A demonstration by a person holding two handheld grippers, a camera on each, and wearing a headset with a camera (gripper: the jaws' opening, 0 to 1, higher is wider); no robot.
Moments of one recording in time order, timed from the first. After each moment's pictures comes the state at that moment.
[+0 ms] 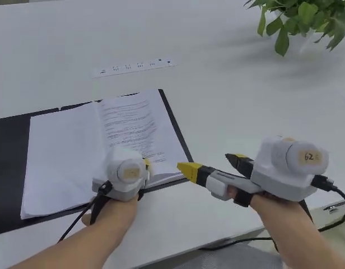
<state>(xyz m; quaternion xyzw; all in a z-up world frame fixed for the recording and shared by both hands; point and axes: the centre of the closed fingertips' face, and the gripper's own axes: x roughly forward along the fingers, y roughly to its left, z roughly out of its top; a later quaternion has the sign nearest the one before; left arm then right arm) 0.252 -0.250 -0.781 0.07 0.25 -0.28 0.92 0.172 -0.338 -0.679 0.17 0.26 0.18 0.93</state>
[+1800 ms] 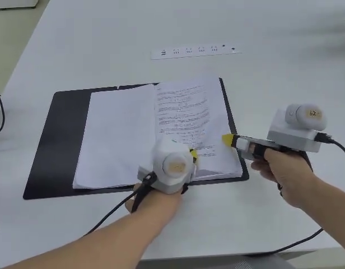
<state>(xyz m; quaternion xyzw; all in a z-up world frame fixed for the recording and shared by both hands) 0.255 -0.250 -0.782 0.05 0.25 -0.27 0.93 0.269 -0.320 -0.763 0.25 0.35 0.23 0.87</state>
